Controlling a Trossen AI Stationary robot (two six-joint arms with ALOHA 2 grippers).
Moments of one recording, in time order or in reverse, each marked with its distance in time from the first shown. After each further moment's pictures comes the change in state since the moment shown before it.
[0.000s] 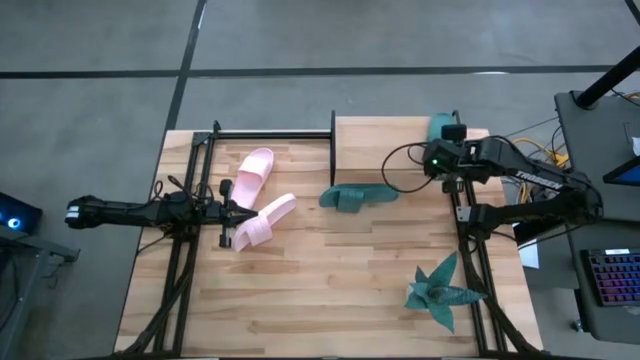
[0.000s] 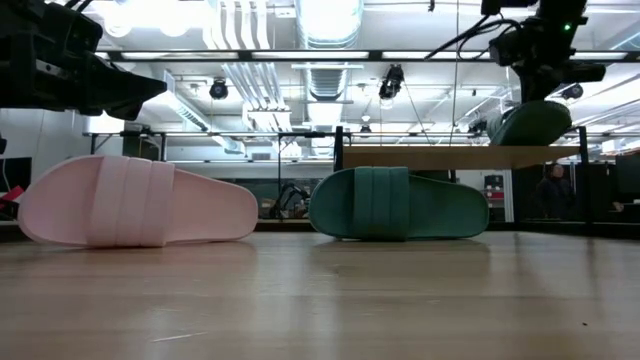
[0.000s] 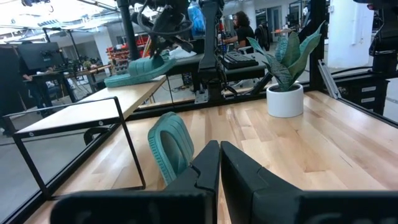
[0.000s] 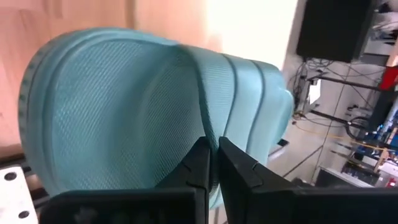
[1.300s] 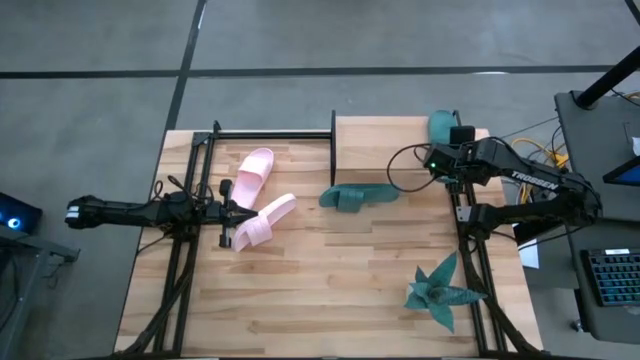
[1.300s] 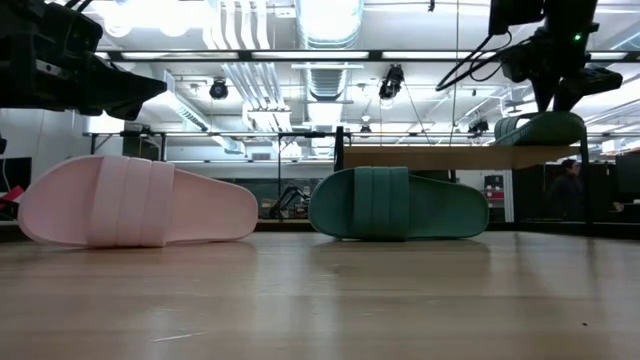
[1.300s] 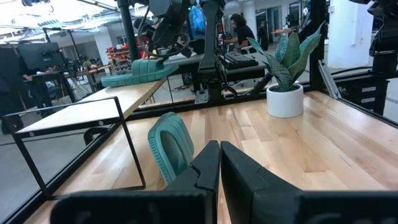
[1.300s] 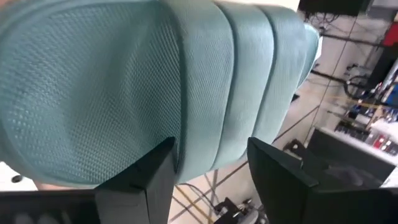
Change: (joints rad) left arm 0.000 0.000 0.000 0.000 0.000 0.000; right arm -0.039 0.003 -0.047 -0.108 0.096 0.104
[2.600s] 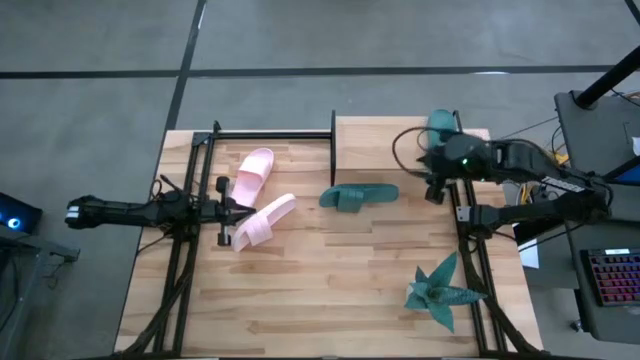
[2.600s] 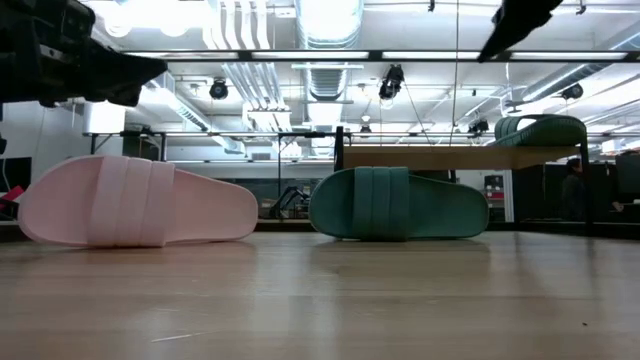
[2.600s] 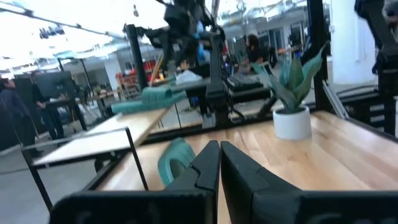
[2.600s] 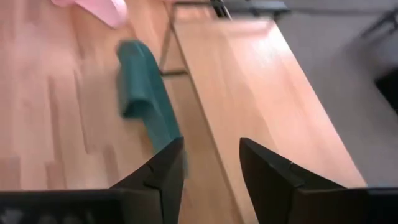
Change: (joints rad) left arm 0.000 0.002 0.000 0.107 -0.003 0.048; right arm 0.208 -0.135 0.109 0.437 -0.486 0.305
